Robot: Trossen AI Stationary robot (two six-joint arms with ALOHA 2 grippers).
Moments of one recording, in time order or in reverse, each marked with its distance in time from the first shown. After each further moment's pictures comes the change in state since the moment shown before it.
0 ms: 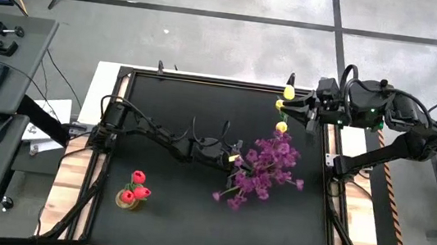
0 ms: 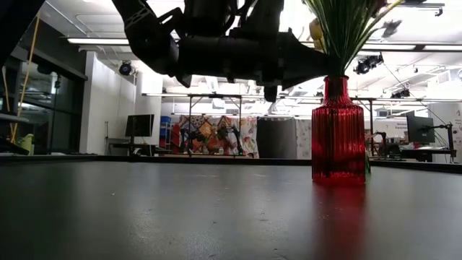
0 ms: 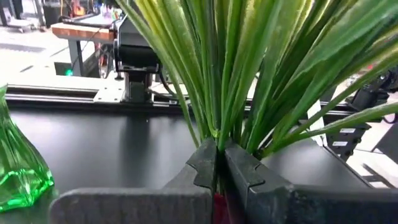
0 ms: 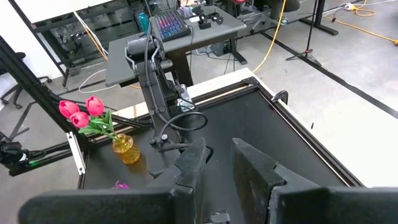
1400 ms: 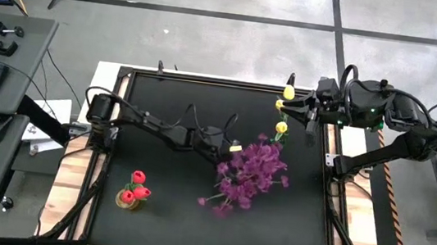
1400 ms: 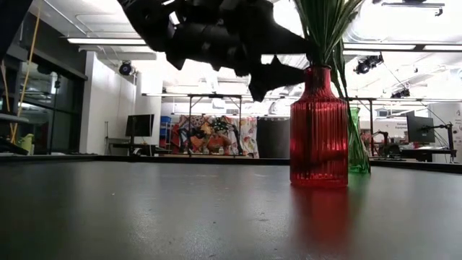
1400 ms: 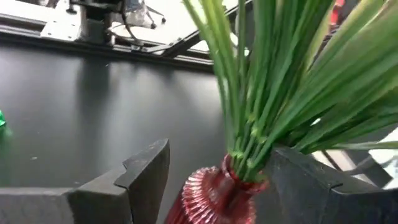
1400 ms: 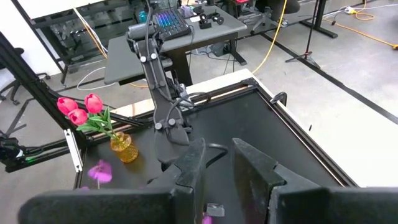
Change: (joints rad) left arm 0.061 -0.157 -0.005 -0.337 0.253 -0.089; right arm 0.000 0.000 0.000 -0.001 0.000 -0.022
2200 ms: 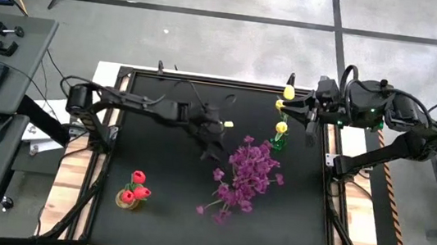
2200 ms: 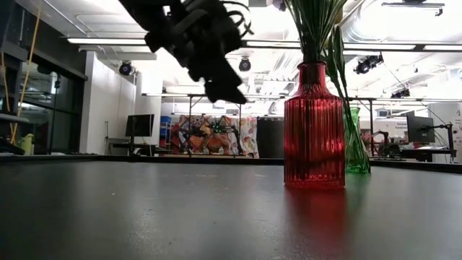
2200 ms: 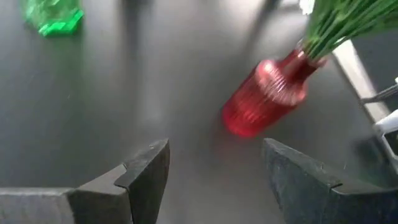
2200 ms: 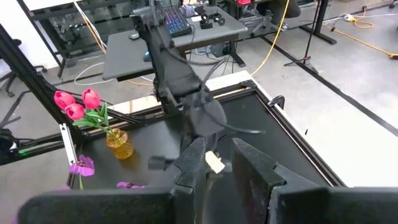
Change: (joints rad) left arm 0.167 -0.215 0.002 -0.659 0.087 0.251; right arm 0.000 0.000 0.000 0.000 0.000 -0.043
